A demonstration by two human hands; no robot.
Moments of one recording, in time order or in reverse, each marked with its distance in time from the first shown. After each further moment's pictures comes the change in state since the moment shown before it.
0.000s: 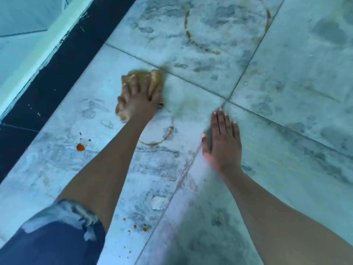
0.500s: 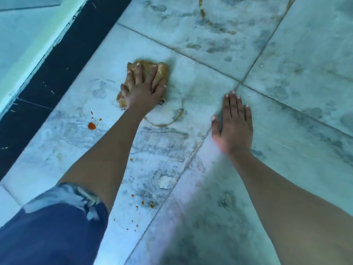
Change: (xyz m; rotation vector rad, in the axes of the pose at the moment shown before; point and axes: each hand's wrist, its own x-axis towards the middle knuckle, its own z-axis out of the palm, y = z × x) left_hand -0.023 -0.033 -0.002 0.023 -0.026 0.057; right_hand -0.001 0.000 0.002 0.023 0.005 -0.018
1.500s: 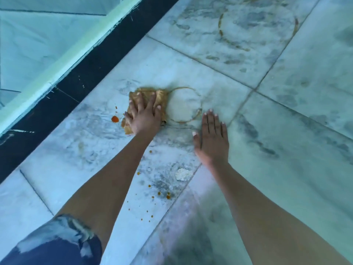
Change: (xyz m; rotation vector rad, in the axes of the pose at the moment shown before) left_hand -0.073 -0.057 0.019 -0.148 0.098 -0.143; right_hand -0.043 -0.085 0.021 0.064 -0.058 -0.075
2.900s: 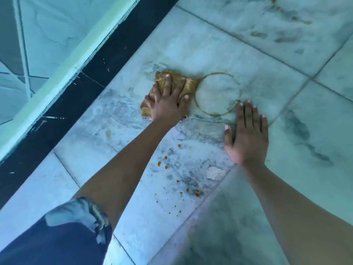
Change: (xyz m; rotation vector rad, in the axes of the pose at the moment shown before) left_hand 0.014 -0.025 -0.019 0.135 -0.107 0.122; right_hand 0.004 -0.008 0.005 -0.066 0.048 -0.017
